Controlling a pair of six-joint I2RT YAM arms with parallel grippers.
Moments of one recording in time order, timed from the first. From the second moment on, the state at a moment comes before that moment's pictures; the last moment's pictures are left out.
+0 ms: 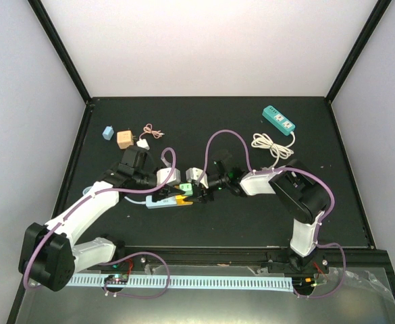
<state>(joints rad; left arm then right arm) -0.35 1.12 0.70 -0.45 0.87 0.74 0.74 1.86 0.85 0.38 -0.85 -0.51</state>
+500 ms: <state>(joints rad) 0.14 1.34 0.93 -0.63 0.87 0.74 0.74 1.86 0.85 0.38 -0.85 -0.51</state>
